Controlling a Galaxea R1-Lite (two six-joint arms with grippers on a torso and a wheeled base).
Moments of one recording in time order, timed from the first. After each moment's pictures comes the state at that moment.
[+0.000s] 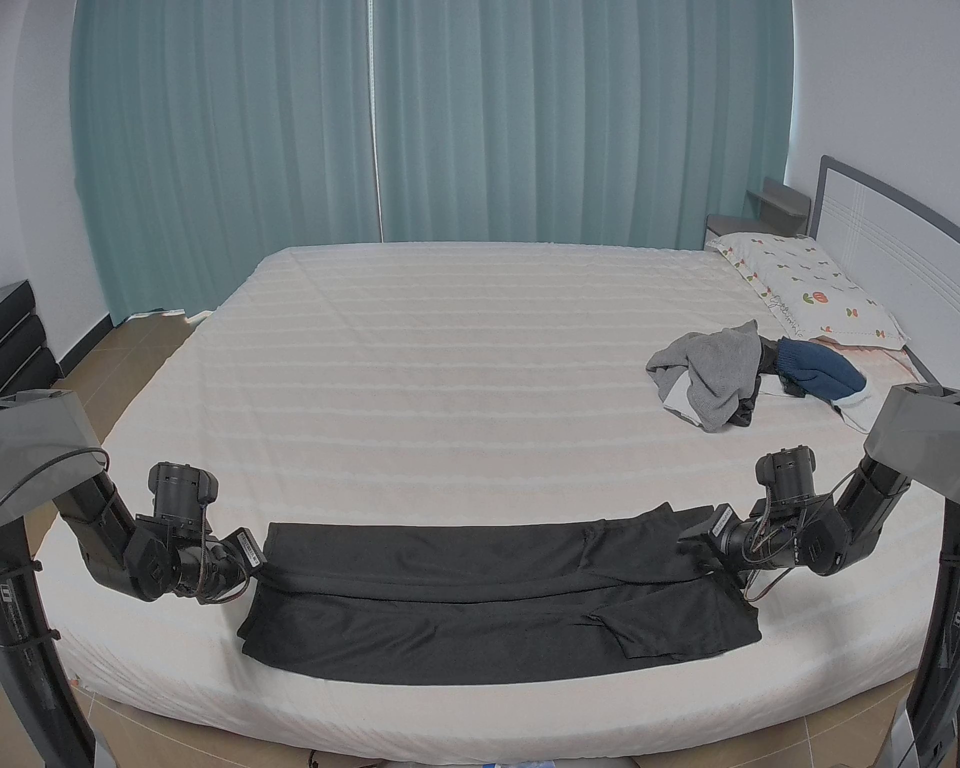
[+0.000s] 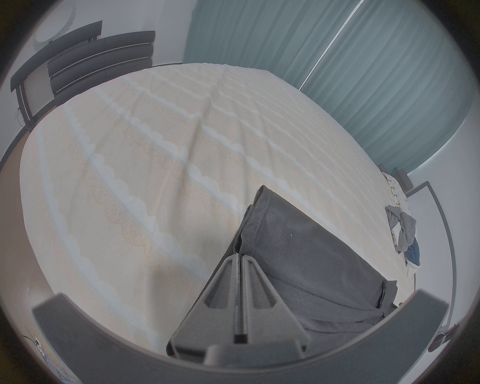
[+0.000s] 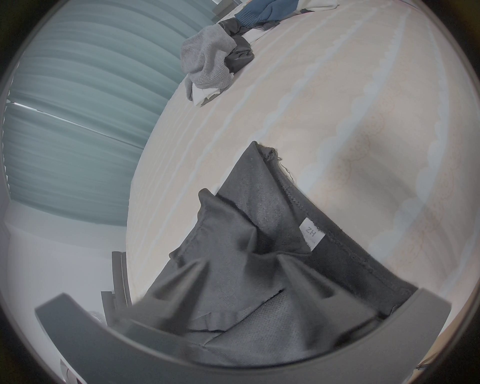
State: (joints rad) left arm -0.01 2.12 -0.62 -0.63 -0.02 -0.63; right arm 0.13 2.24 -0.76 -0.68 0.20 0.92
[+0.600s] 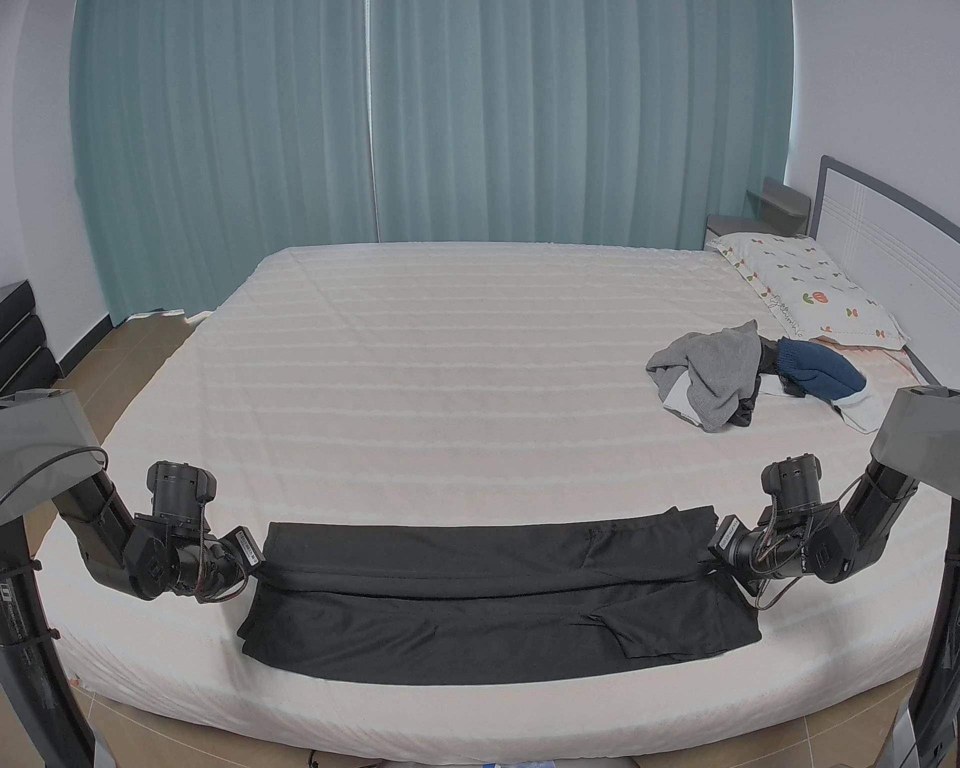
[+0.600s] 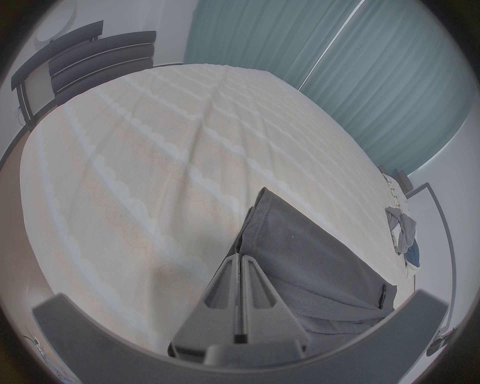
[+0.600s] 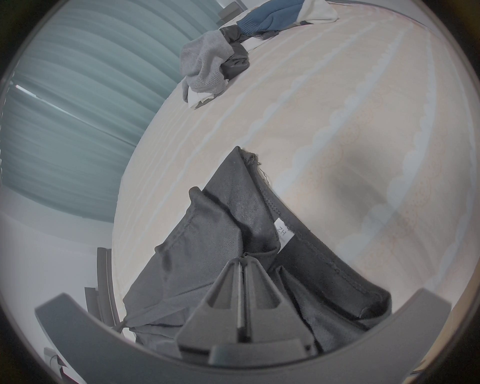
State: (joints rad) left arm -0.01 2.12 -0.63 -0.63 -0.02 -0.63; right arm 0.12 2.21 -0.70 -0.68 0.14 0.84
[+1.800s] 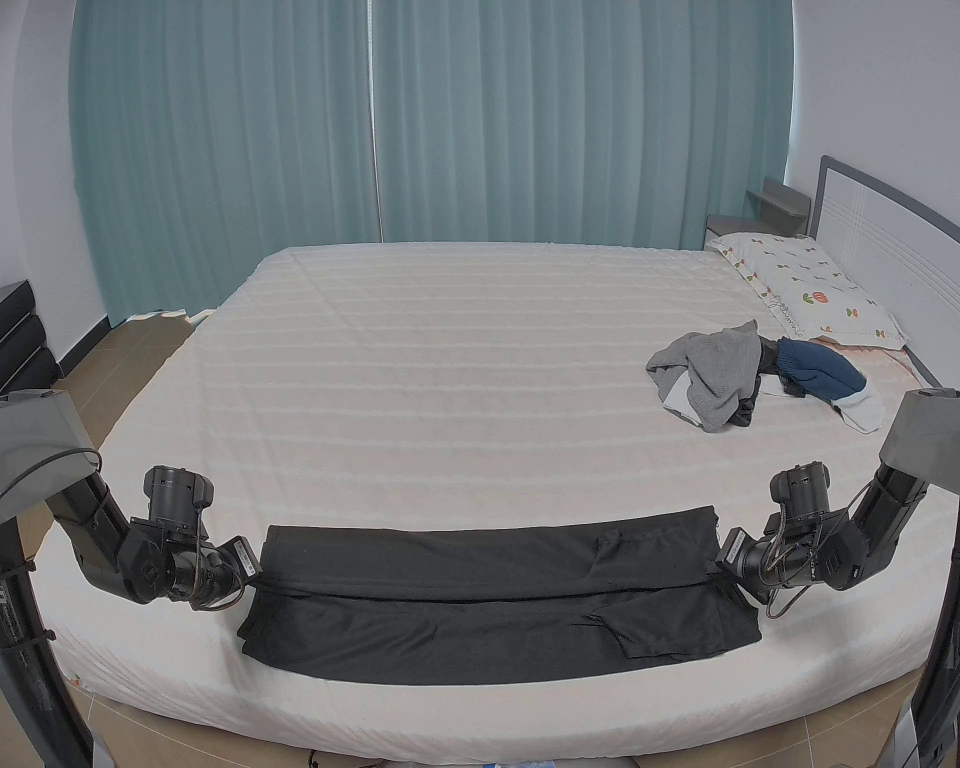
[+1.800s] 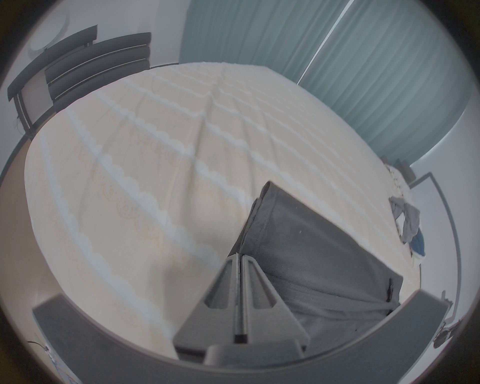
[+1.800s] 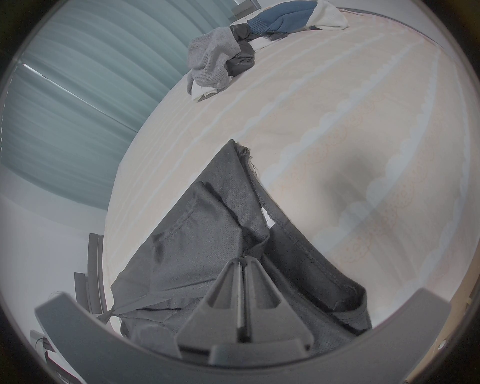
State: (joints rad) left arm -0.01 2.10 -0.59 -0.59 -0.02 -0.57; right arm 0.11 2.18 -0.64 -0.68 0.14 0.75
